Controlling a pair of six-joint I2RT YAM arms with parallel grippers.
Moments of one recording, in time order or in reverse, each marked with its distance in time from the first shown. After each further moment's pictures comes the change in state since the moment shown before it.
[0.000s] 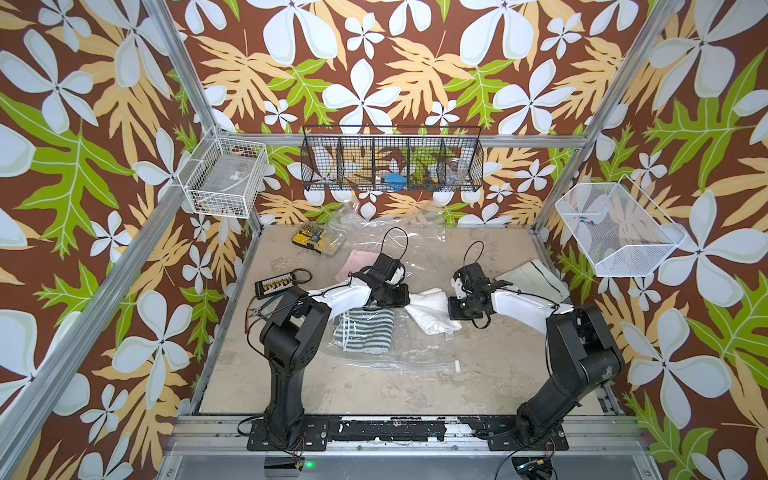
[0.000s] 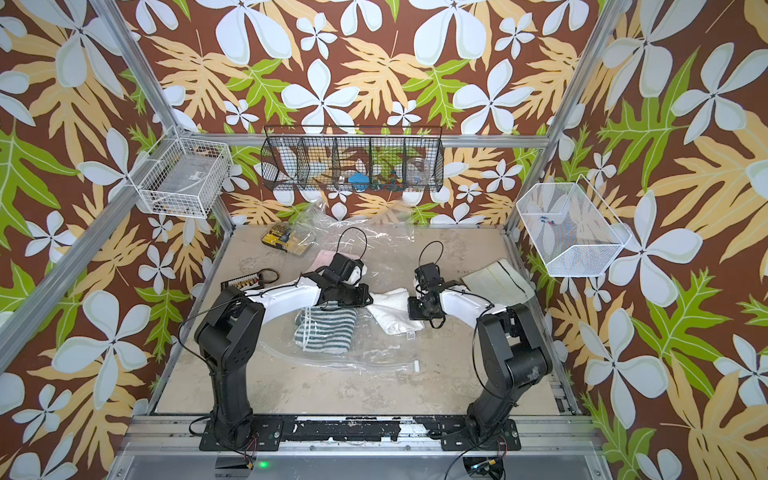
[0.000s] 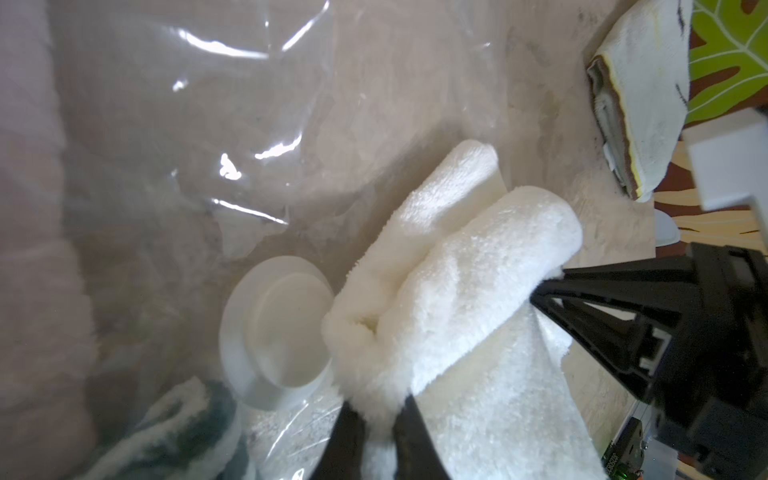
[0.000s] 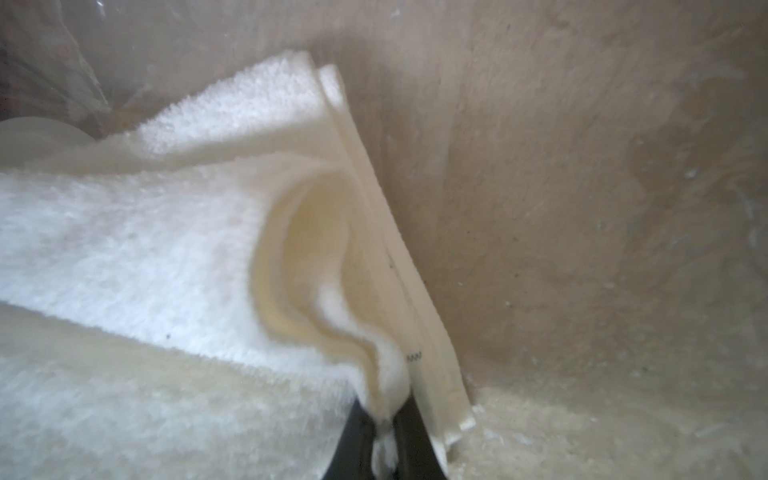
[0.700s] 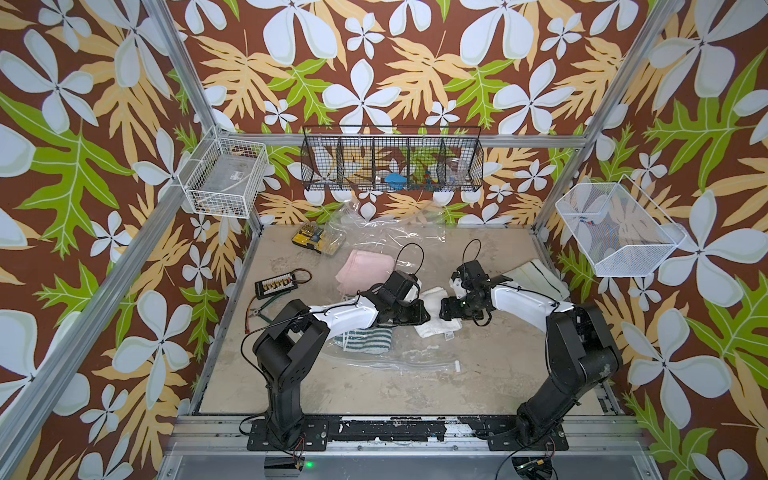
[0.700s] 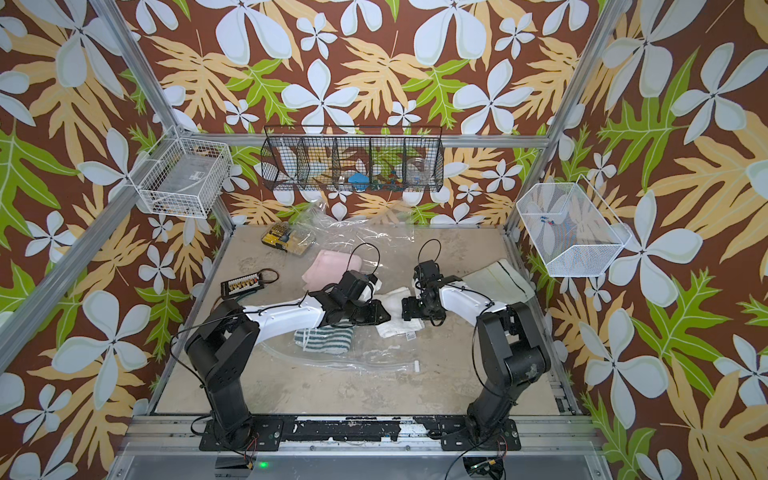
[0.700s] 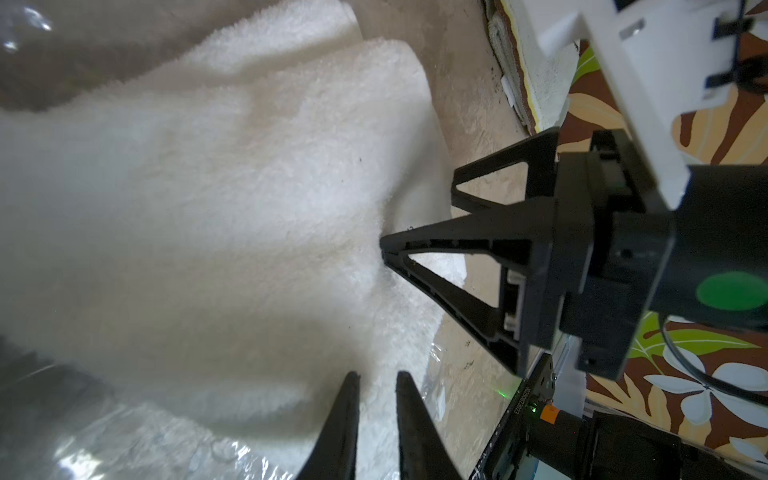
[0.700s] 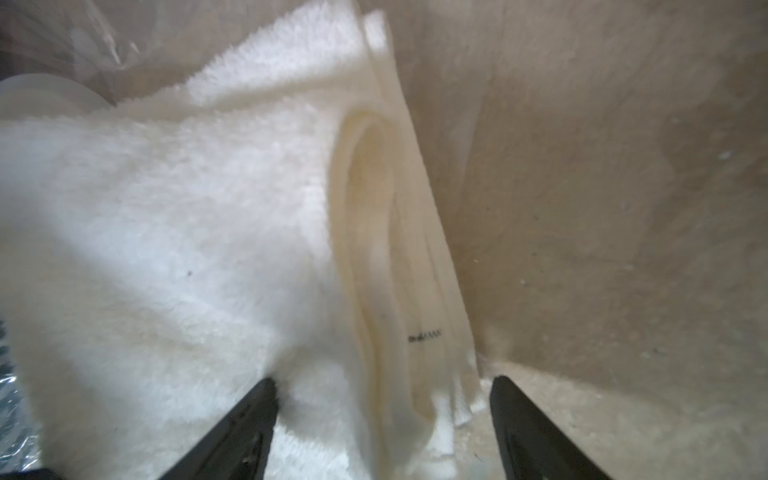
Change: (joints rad) left arm -0.166 -0.089 -0.189 0.204 0.077 -0.183; right arm -0.006 0.034 0.043 -0.081 -0.050 -0.036
